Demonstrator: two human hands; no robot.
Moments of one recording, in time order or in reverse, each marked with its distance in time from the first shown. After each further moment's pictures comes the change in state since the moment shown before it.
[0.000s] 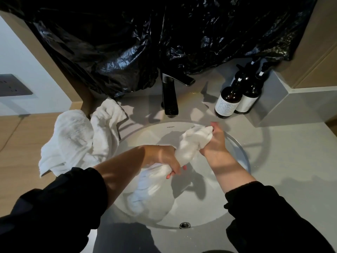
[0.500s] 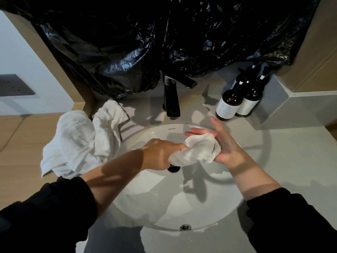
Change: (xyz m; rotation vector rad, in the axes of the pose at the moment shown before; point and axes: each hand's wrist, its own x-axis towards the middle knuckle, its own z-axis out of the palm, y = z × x) left_hand -0.022 0.000 0.000 0.938 0.505 0.278; right_hand -0.026 -0.034 -0.013 -0.203 -0.313 0.342
